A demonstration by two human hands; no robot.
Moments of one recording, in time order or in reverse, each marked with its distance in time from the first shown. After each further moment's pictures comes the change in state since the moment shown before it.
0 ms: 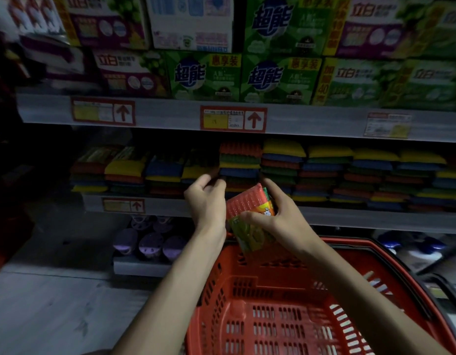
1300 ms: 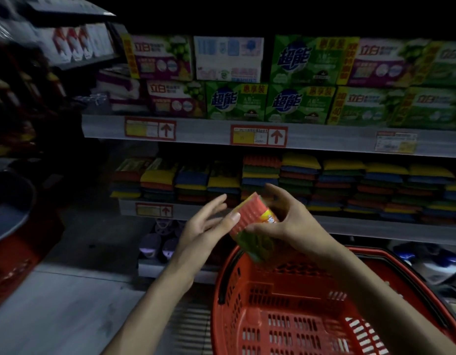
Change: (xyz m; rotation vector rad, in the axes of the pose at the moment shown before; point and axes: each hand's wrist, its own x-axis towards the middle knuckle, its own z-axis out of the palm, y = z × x) left_hand -0.039 0.040 -0.119 0.260 -0.584 0.045; right_hand -0.021 -0.046 0.010 0.027 -0.121 -0.026
